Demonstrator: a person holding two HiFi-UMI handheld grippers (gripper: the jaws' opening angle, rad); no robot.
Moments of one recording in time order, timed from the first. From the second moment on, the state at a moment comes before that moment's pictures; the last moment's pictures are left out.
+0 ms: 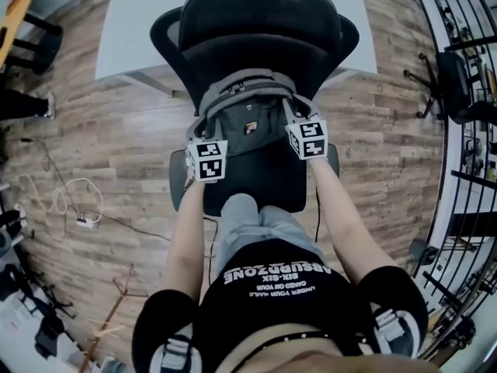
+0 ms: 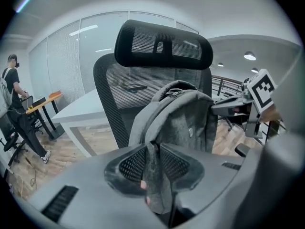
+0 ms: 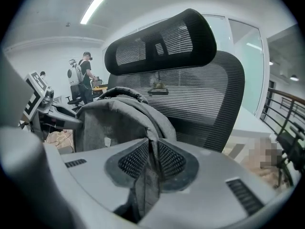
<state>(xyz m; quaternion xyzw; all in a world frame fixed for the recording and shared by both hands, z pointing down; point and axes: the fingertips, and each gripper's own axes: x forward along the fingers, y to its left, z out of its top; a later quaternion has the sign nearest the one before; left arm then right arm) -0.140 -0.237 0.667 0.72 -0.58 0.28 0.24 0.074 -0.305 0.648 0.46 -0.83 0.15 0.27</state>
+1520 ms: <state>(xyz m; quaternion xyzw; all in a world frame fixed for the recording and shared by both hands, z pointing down) -0.133 -0.185 0.632 0.73 -0.56 0.27 0.27 0.083 -0.250 0.617 0.47 -0.82 0.22 0.26</state>
